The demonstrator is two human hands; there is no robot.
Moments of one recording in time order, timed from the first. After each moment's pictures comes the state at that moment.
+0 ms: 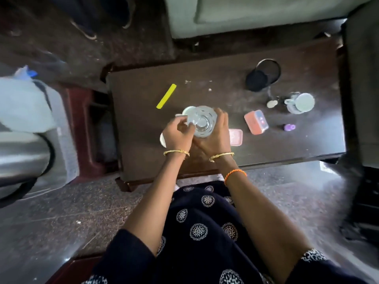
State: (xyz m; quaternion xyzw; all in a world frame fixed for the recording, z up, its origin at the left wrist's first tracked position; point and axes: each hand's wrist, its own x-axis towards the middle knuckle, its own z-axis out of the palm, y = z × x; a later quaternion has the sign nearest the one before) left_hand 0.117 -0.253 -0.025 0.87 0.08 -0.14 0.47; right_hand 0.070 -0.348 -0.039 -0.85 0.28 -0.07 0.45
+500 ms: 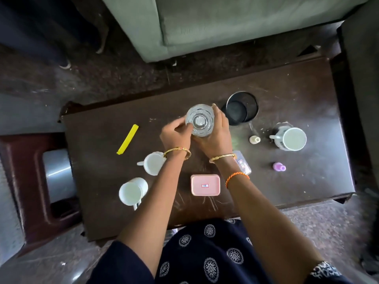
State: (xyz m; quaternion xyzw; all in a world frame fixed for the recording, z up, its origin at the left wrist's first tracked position) left_hand 0.202 -0.425 -0.108 0.85 0.14 -0.15 0.48; right_hand 0.149 -0.509 -0.146 -0.85 0.29 -0.05 0.43
